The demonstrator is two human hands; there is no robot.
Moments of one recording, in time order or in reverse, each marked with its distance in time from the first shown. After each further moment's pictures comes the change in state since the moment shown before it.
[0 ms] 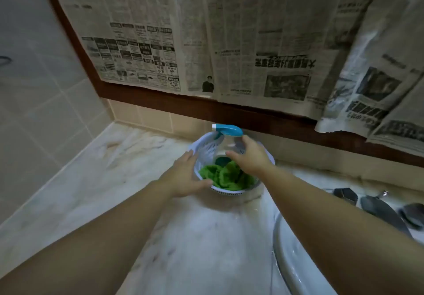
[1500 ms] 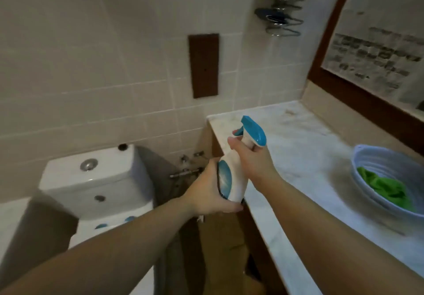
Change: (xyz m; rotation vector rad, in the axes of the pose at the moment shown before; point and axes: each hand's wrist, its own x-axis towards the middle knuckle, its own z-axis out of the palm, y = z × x) left_hand -0.454 0.044 0.076 -0.569 0.697 -0.532; right_hand -0.351 -0.230 0.107 0.677 -0.792 -0.350
